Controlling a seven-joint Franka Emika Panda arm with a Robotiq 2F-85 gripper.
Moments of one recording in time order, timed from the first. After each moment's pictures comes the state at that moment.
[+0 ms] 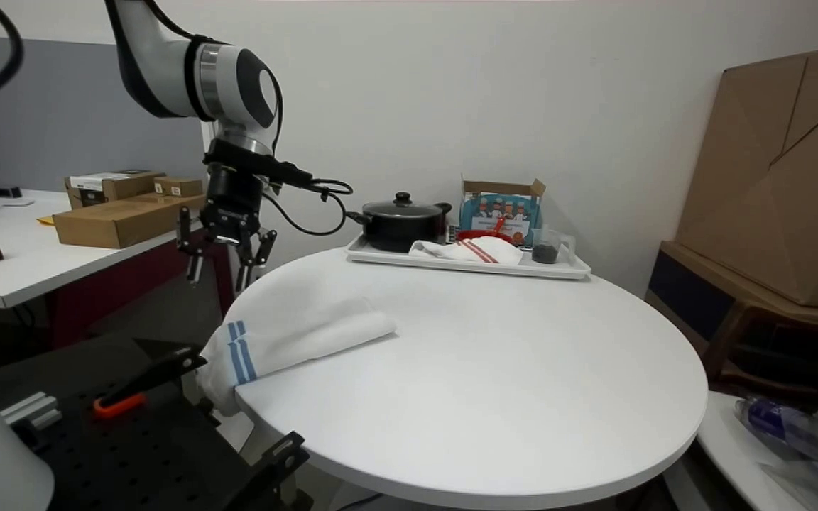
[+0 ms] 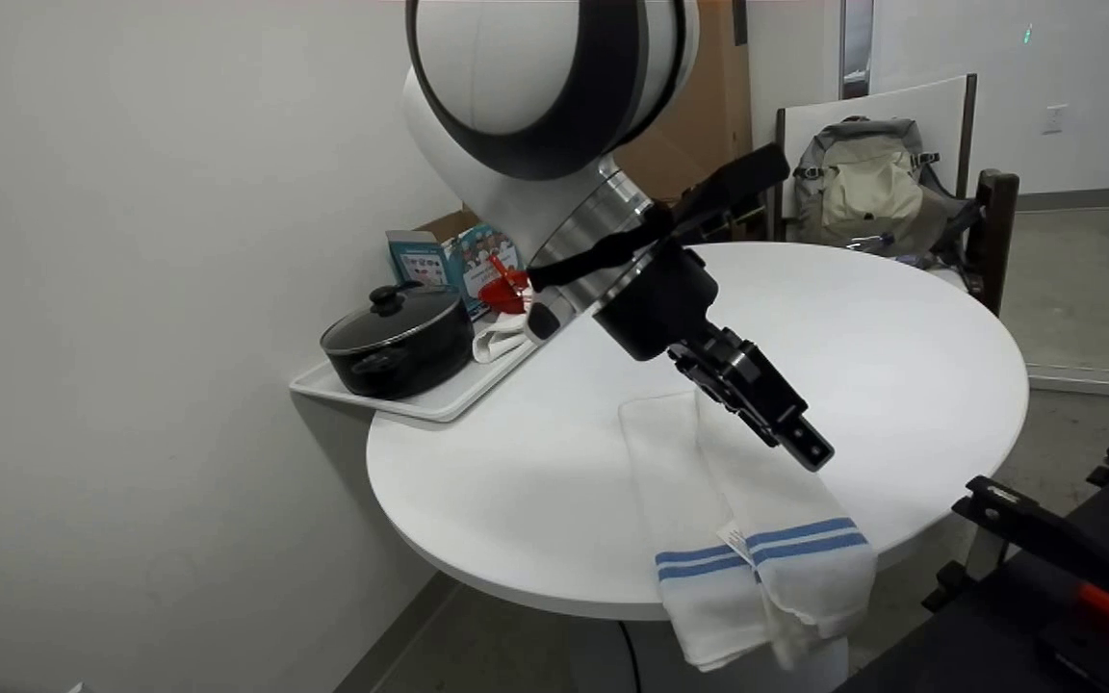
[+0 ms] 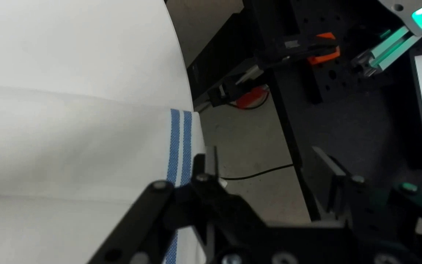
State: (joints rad) arm 0.25 0.33 0.32 -2.34 -0.21 2.00 -0.63
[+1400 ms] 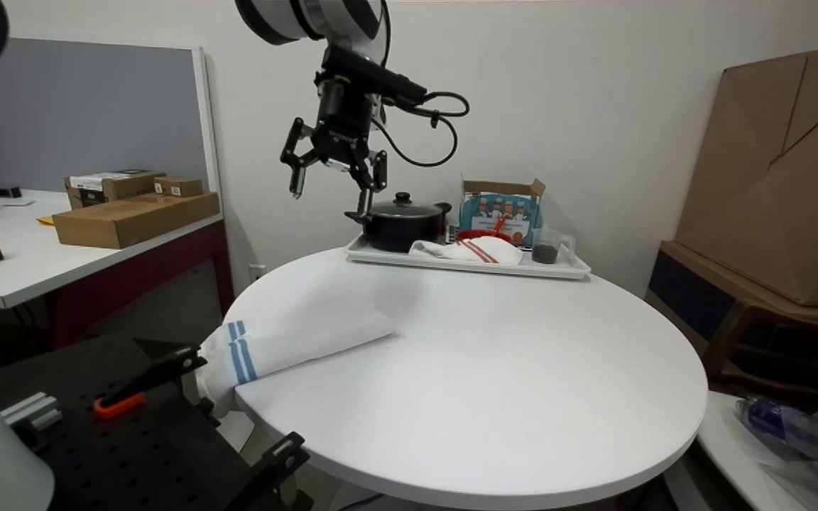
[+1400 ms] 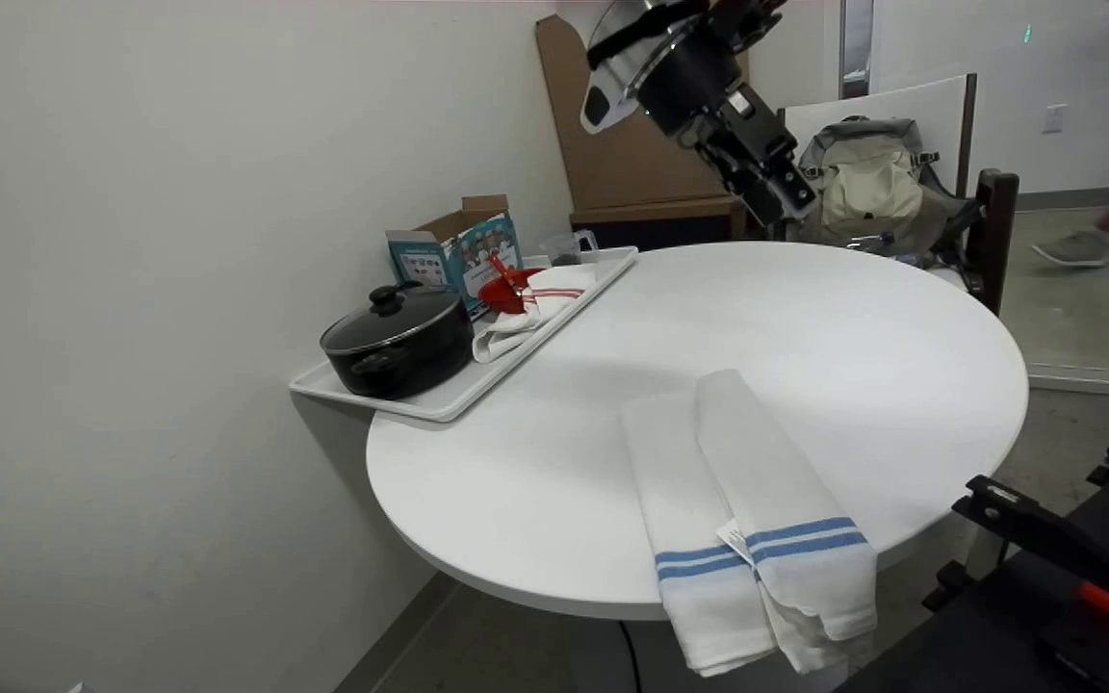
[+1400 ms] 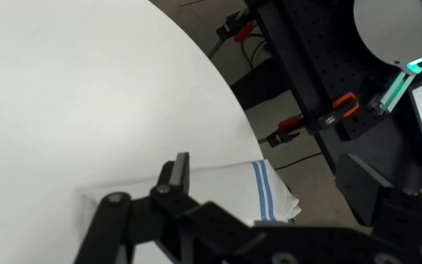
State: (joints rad) arm 0.08 0.16 0.17 -2.17 -0.23 1.78 -0.79
